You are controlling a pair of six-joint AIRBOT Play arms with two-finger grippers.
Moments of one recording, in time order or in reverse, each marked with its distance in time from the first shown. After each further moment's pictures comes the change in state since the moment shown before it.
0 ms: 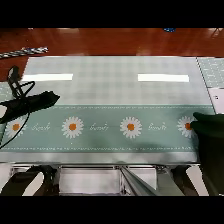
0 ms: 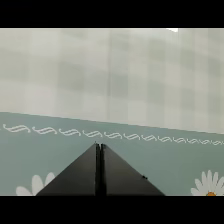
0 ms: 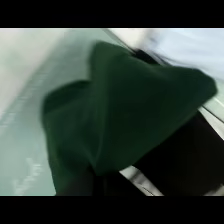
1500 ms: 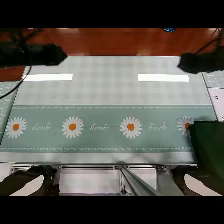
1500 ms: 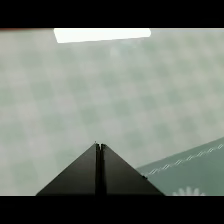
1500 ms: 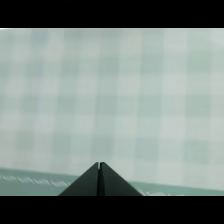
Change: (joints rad) left arm -0.201 -0.356 0.702 0.244 -0.223 -0.082; right arm 1.119 -0.341 -0.131 0.027 -0.725 0.022
